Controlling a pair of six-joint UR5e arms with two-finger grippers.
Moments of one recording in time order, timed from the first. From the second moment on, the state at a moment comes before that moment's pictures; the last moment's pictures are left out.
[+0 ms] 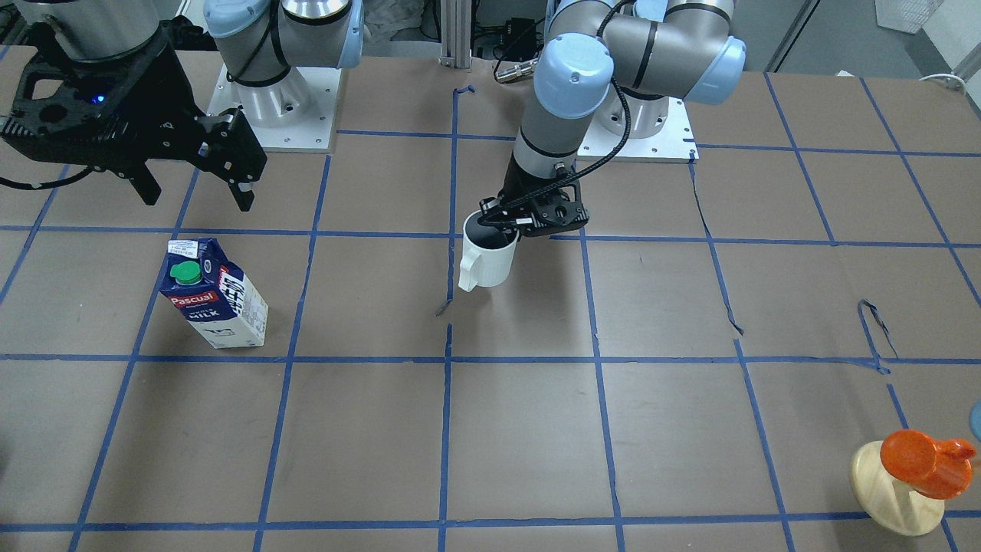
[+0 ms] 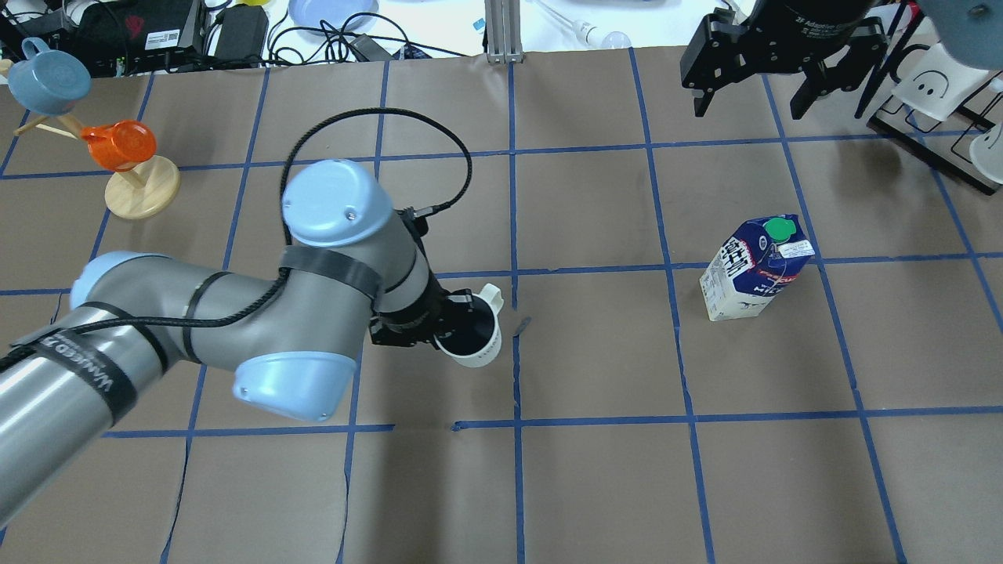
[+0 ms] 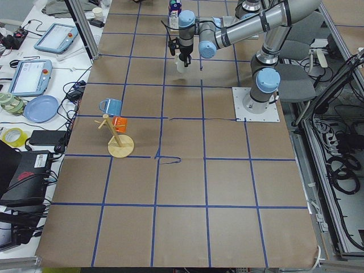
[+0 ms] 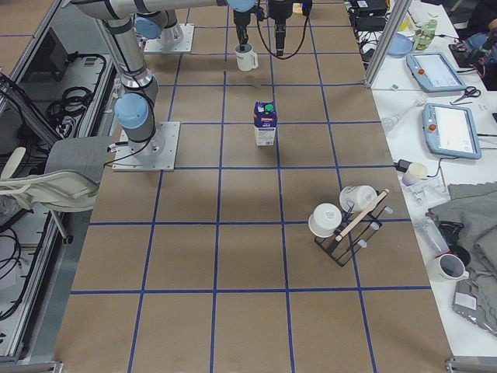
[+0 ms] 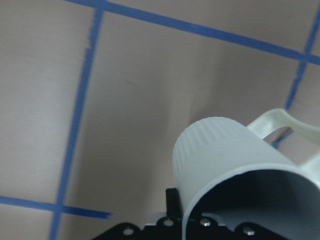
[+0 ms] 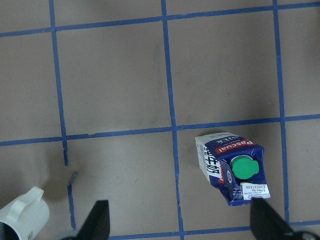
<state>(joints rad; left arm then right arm) -1.88 -1.64 -2.05 -1.04 1.47 -0.59 1.57 -1.53 1.43 -1.57 -1.56 0.08</state>
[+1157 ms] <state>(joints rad) -1.93 -1.76 -2.04 -0.96 1.45 -0.86 1.43 -1.43 1.59 -1.64 -1.58 -0.20</state>
